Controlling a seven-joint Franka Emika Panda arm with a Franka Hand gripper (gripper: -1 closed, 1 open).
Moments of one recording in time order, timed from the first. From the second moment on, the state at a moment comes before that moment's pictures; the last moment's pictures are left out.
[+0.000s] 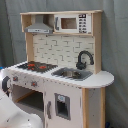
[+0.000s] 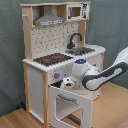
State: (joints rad) arm -1.05 -0.69 1.96 -2.07 0.65 2.35 -1.15
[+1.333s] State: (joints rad) arm -0.76 -0.70 1.68 -2.13 0.60 2.31 -1.04
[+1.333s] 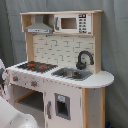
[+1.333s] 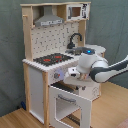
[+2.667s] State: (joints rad) arm -0.54 -0.73 1.42 -2.14 0.32 2.17 -0.90
